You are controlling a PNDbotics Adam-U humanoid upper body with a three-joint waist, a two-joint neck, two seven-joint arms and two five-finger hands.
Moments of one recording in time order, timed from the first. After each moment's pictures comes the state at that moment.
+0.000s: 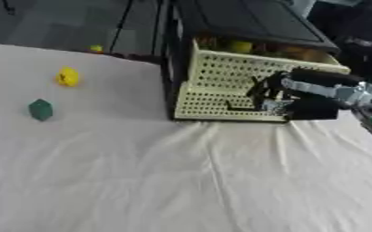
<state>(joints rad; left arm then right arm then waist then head) -0.51 0.32 0.05 -1.99 0.28 0.08 0.27 -0.62 -1.04 0.10 -1.79 0.31 0.12 0.57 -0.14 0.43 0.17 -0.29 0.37</state>
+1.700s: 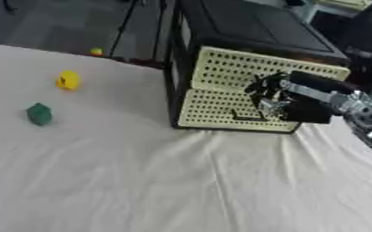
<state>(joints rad) -0.52 0.32 0.03 -1.99 0.28 0.08 0.23 -0.63 -1.04 0.07 -1.74 0.31 0.10 0.45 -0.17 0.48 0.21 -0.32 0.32</state>
